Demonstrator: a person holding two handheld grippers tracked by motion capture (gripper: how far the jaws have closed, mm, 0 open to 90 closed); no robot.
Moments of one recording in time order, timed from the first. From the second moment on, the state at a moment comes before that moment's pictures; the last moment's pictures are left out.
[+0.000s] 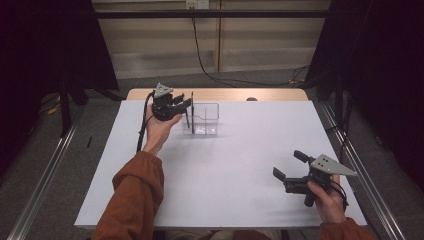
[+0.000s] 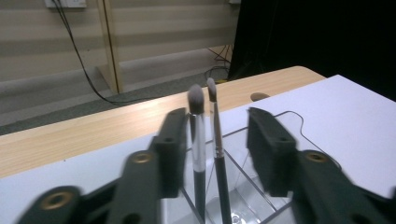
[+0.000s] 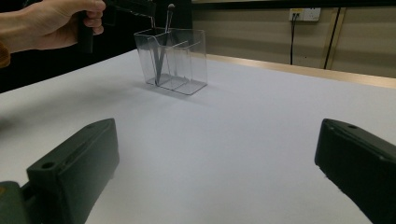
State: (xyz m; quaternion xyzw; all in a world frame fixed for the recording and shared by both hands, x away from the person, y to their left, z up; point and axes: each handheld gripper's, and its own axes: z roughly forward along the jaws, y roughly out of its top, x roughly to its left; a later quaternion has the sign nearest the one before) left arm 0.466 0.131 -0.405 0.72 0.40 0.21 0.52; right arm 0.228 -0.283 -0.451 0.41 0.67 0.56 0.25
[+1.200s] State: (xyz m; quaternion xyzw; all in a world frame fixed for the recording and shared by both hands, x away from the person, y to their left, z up) left arm 0.445 0.141 -0.390 0.72 0.38 0.22 0.54; right arm 0.227 -0.285 -0.452 0.42 0.67 0.56 0.26
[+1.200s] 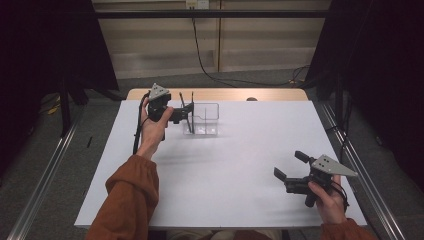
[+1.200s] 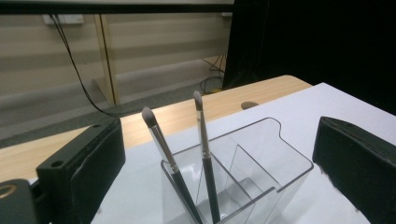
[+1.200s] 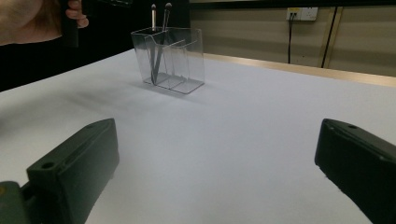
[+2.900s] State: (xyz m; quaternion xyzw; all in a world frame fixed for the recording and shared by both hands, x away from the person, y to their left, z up) left arm 0.351 0.201 -0.381 0.70 0.36 0.25 0.56; right arm 0.223 -0.286 -0.449 0.42 0.67 0.56 0.26
